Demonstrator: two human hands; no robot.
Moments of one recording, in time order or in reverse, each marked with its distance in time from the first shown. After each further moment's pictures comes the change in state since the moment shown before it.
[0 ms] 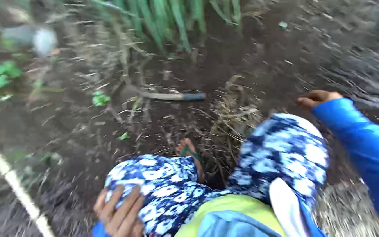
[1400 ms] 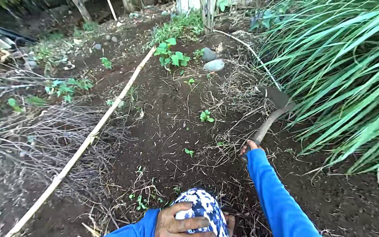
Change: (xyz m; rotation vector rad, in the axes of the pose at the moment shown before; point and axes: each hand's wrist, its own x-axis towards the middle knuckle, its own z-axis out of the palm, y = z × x) left_hand -0.028 -0.045 0.026 -0.138 0.240 0.037; right_hand 0.081 -0.482 0.323 0.845 -0.500 0.057
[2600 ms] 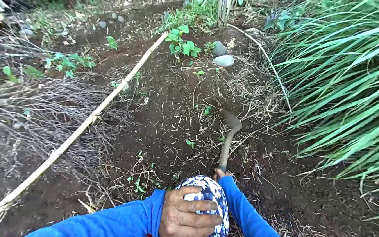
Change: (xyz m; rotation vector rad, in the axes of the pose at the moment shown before) left_hand 0.001 0.002 0.004 -0.001 0.090 0.069; right_hand -0.092 0.122 0.004 -0.391 -0.120 0.262
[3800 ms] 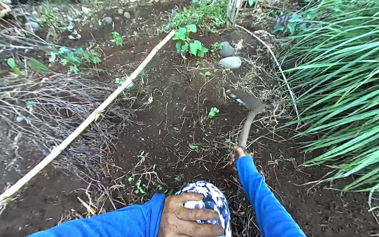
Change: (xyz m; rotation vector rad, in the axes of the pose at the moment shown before) left_hand -0.009 0.000 -0.005 -0.028 0.034 -0.041; right_hand 0.025 -0.103 -0.011 0.134 0.024 -0.236
